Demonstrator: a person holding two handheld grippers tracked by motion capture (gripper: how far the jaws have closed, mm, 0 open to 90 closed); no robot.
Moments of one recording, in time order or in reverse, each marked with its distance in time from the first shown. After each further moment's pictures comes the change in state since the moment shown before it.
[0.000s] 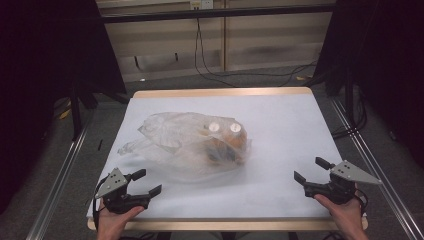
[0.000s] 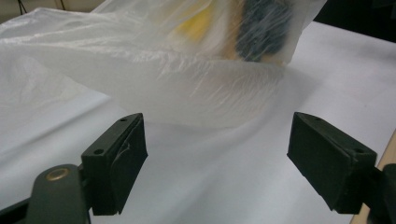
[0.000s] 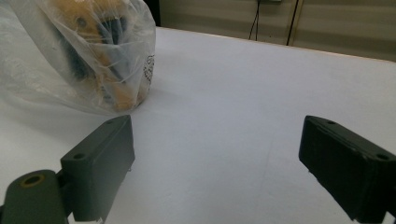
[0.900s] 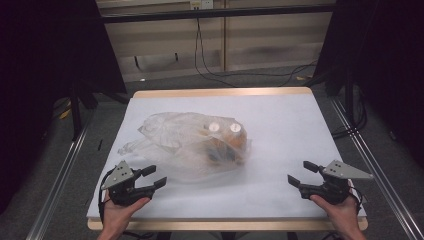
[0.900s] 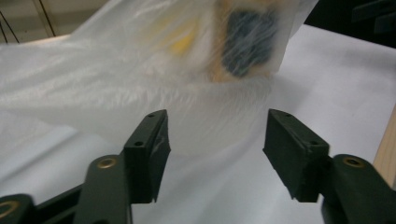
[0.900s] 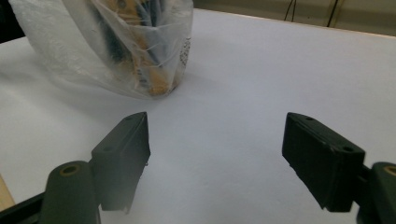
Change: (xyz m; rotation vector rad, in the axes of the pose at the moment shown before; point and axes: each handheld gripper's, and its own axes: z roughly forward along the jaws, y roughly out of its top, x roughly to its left) left arm -0.002 0.024 0.013 0.006 -0.032 0.029; right arm 0.008 0.004 0.007 0.078 0.131 -0.011
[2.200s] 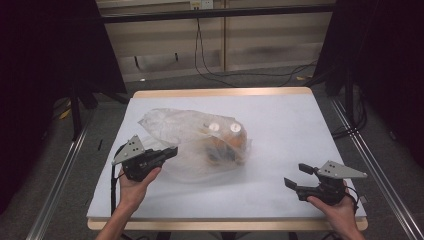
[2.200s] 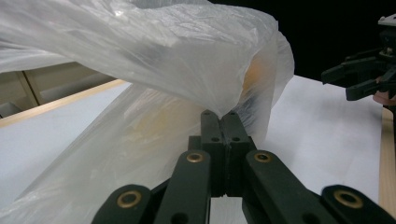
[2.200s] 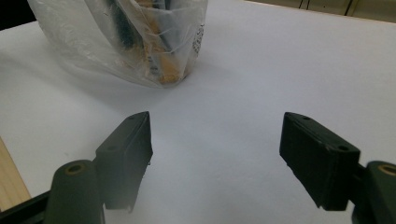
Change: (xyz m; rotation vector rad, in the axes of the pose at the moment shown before) left arm 0.003 0.060 0.035 -0.122 -0.110 0.071; right arm 0.004 -0.001 0.005 0.049 0.039 -0.013
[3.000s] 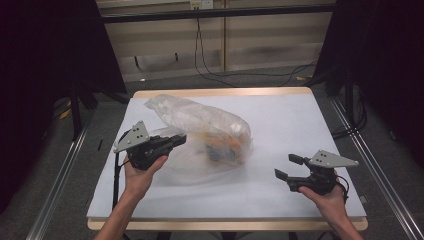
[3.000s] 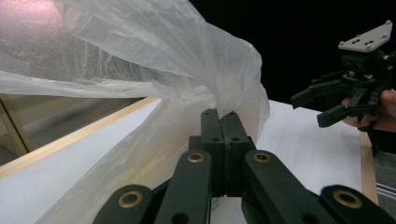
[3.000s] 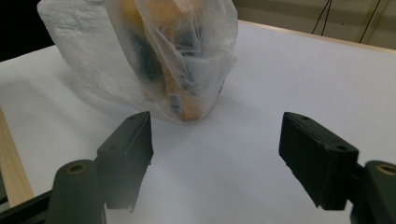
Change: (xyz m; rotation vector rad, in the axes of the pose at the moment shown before) left arm -0.010 0.046 0.013 -0.077 -0.066 0.046; right arm 0.009 0.032 0.015 -0.043 0.062 -0.018
